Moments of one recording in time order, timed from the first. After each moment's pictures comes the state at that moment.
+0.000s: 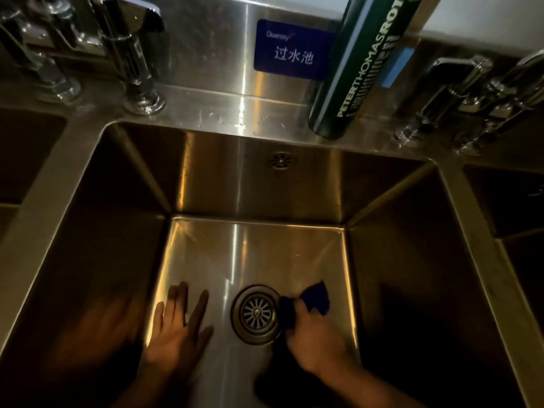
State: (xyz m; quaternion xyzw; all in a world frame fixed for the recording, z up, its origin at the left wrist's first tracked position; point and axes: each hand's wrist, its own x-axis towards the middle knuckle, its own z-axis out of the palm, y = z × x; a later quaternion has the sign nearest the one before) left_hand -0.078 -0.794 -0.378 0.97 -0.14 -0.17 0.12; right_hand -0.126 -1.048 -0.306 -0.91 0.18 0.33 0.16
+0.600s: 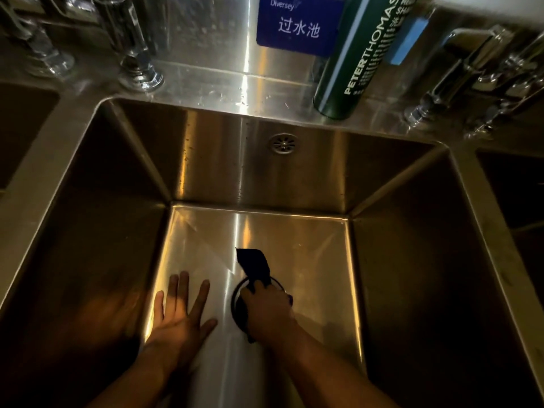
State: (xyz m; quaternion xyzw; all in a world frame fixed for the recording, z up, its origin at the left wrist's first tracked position) left_hand -0.080 -0.789 -0.405 0.96 -0.13 -0.25 0.08; right_hand -0.078 -0.990 -0.336 -0.94 -0.06 0.34 0.06
